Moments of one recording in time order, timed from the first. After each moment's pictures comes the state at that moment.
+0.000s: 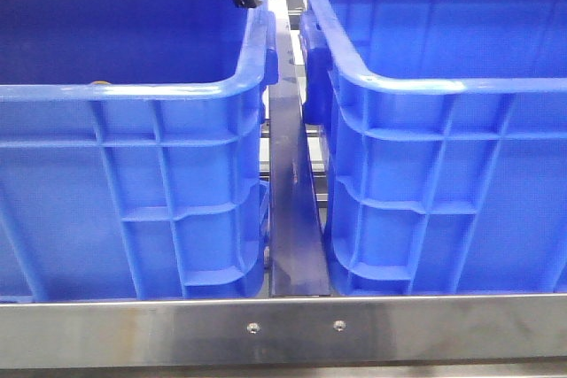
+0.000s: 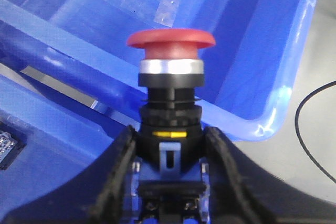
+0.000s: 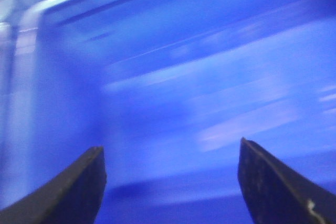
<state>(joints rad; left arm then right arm) -0.63 1.43 -1.28 -0.54 0.80 0.67 -0.03 0.81 -0.82 0.40 0.64 0.06</state>
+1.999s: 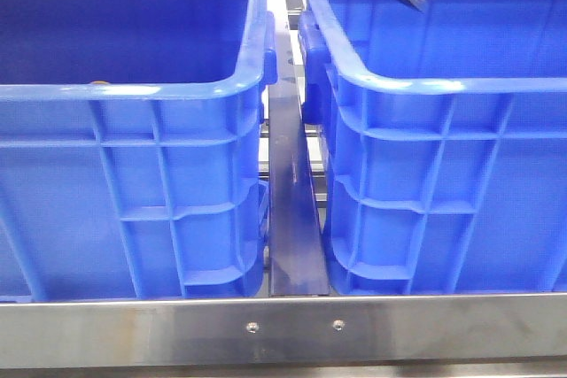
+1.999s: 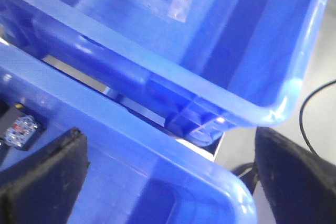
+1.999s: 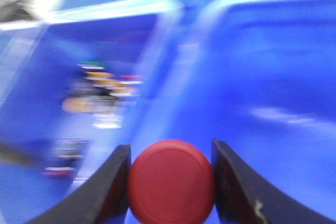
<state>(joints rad) -0.56 1.41 -1.31 -0.53 0.89 0.67 -0.01 1.37 -1.07 1.18 0.74 -0.95</state>
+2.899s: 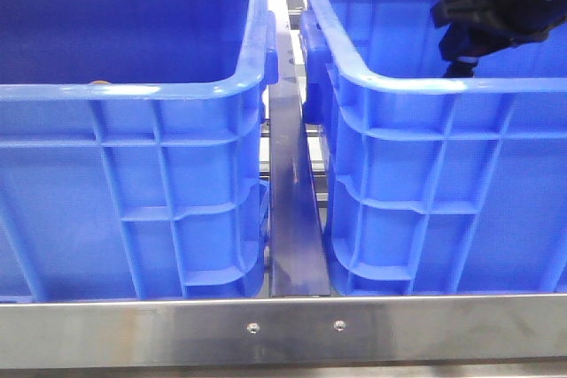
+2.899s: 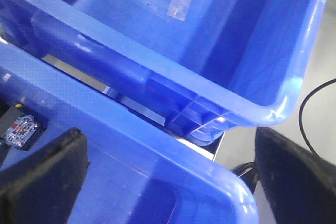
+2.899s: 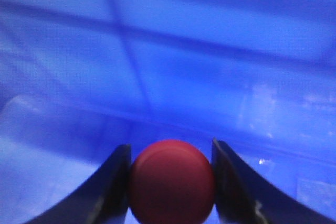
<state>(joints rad) -0.56 1.41 -1.31 -0.53 0.88 0.67 0.08 1.76 -1.17 1.02 0.13 -1.10</state>
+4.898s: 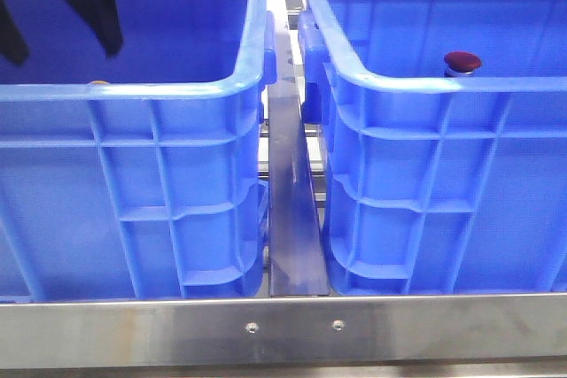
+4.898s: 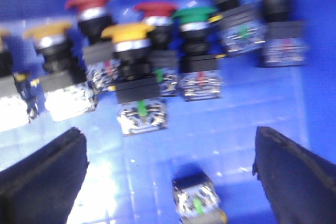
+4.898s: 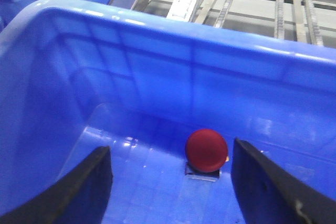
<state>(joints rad) -0.31 1.58 -1.32 -0.02 0.84 -0.25 0.08 1.37 -0.97 1.03 0.22 -1.10</state>
